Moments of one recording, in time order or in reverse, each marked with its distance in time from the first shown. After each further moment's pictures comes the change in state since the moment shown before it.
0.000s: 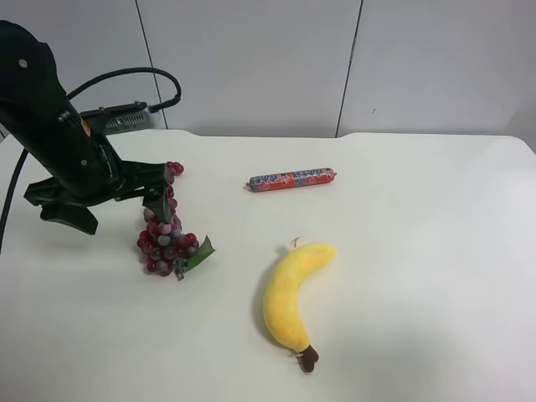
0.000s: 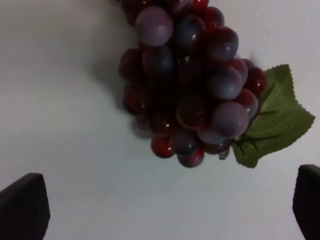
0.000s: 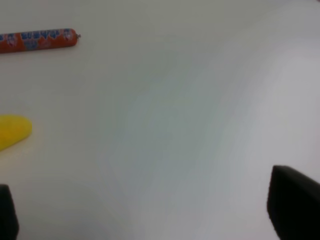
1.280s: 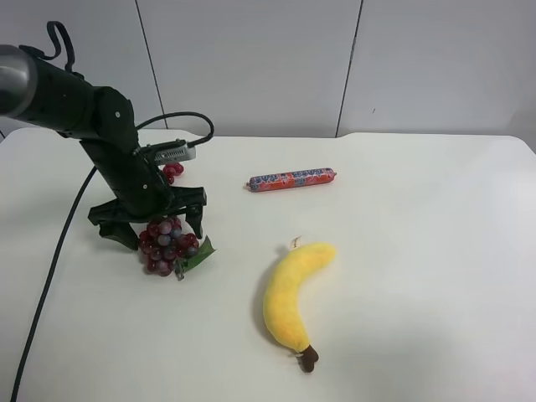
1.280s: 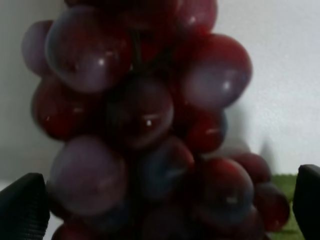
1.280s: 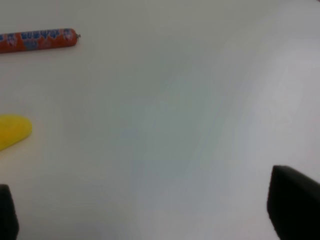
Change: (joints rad) left arm 0.000 0.339 -0.129 -0.056 -0.119 0.002; right arm 0.000 0.000 0.000 0.000 0.000 0.000
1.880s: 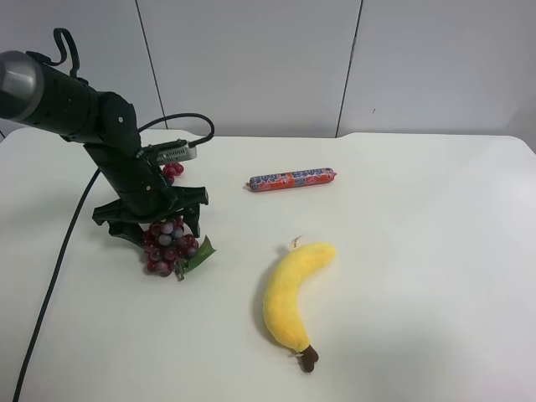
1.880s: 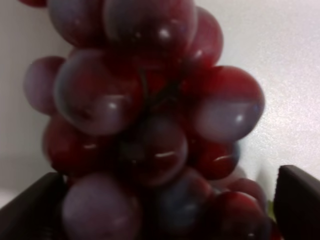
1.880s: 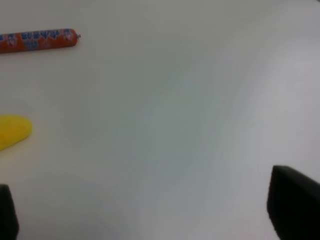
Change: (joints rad) left arm 0.000 0.014 0.000 0.002 -0.046 -0.002; right arm 0.000 0.000 0.000 -0.001 0.000 0.000
